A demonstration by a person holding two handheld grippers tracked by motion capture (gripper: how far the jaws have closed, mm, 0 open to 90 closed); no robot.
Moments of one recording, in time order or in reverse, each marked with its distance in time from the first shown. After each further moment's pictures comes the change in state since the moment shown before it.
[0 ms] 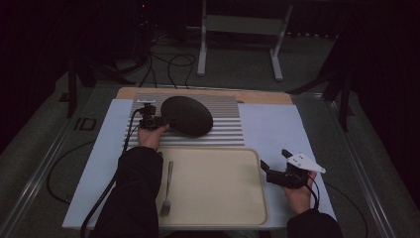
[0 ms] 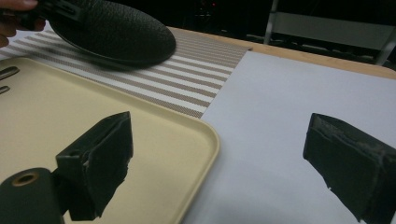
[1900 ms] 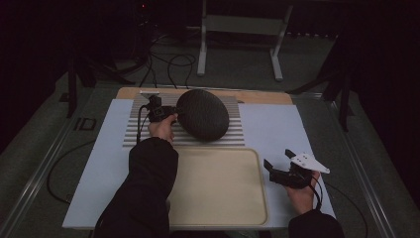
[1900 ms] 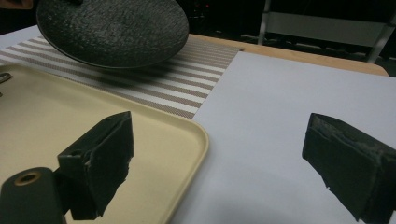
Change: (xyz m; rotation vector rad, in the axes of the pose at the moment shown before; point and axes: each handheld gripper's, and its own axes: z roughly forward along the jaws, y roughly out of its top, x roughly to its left) left arm -0.047 0.020 -0.008 -0.019 -0.080 -0.299; right arm -0.007 0.000 -0.005 -0.007 -0.019 0.022
